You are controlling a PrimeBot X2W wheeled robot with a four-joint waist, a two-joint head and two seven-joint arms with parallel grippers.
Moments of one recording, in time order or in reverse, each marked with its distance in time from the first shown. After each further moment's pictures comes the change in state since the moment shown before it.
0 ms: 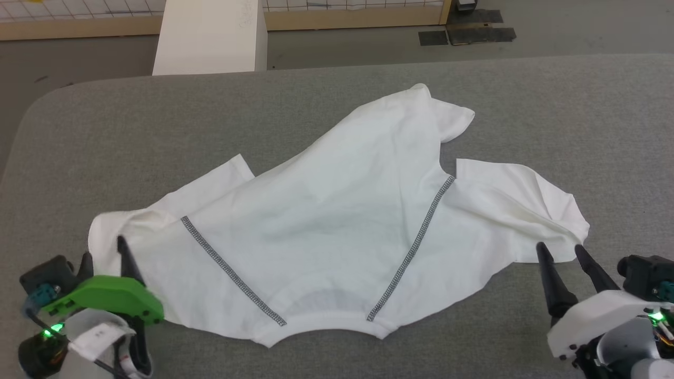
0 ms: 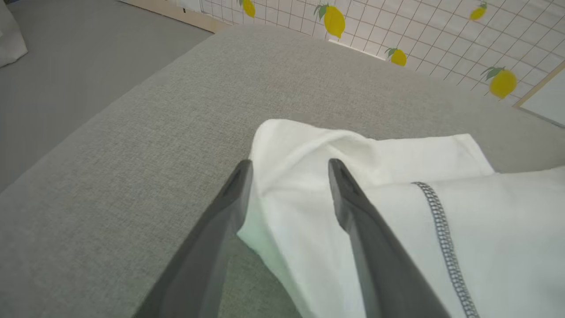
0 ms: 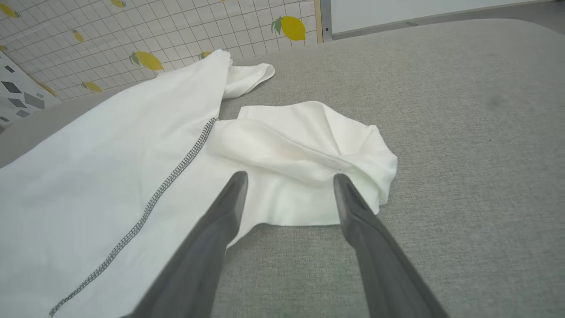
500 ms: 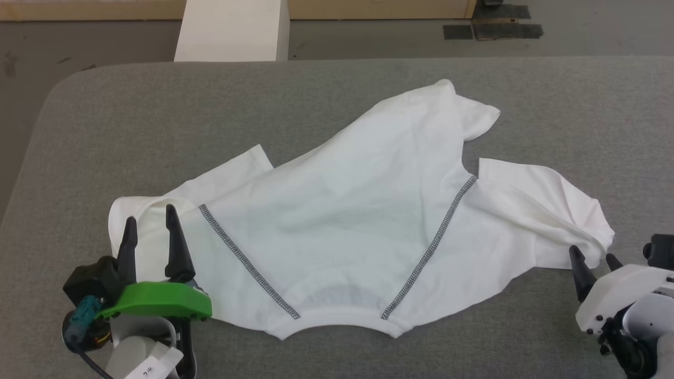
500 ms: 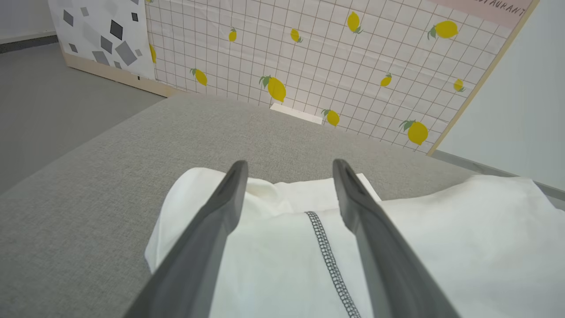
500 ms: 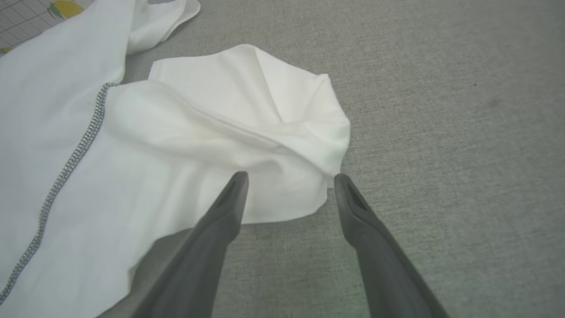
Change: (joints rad) left arm 0.050 -0.122 -0.057 -0.163 0.089 -0.108 -0.198; right arm -0.138 0.000 -0.179 0.193 -0.047 0.000 0.168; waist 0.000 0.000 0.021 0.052
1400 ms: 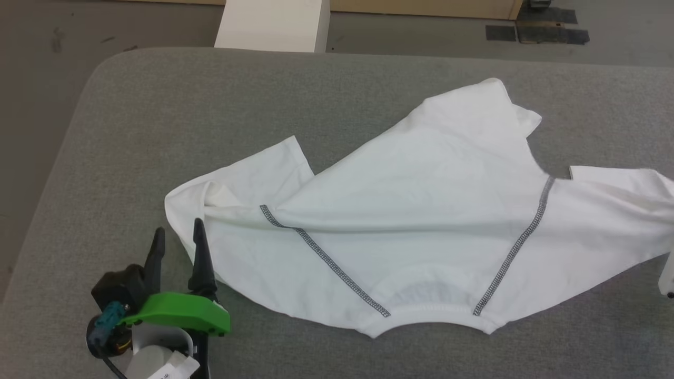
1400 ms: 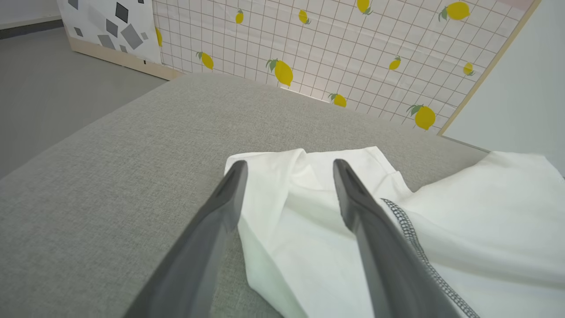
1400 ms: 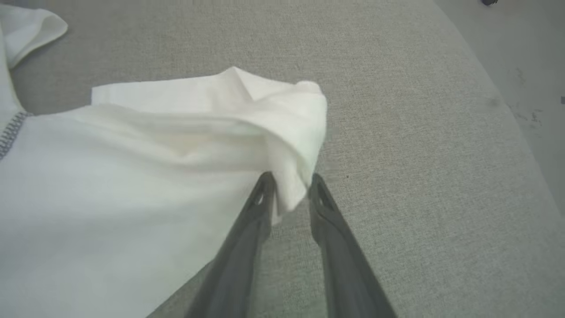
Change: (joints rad) left arm 0.005 -0.045 0.006 0.053 0.052 -0.092 -0.001; right arm -0.210 -0.111 -0.231 0.146 -0.323 0.000 0.095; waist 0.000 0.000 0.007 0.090
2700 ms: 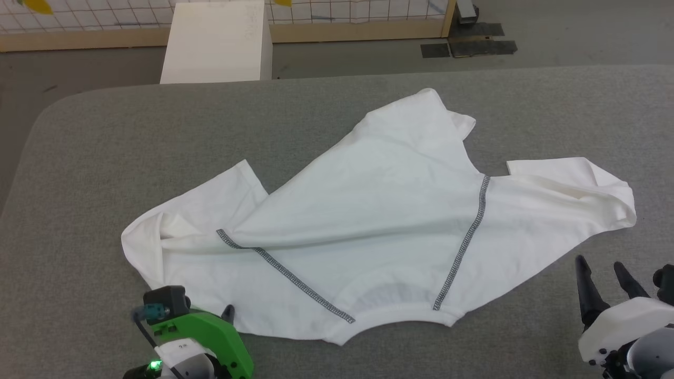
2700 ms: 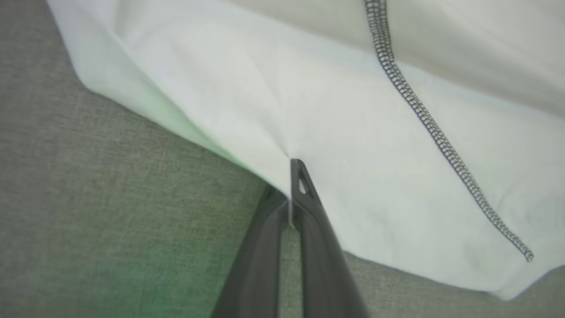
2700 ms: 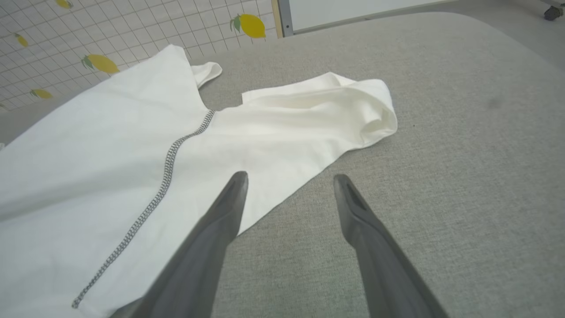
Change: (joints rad) left arm 0.102 0.017 -0.101 -0.030 -0.119 0.132 0.597; right arm 0.353 0.110 0.284 -0.307 0.339 0.000 -0.240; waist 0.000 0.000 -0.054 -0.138
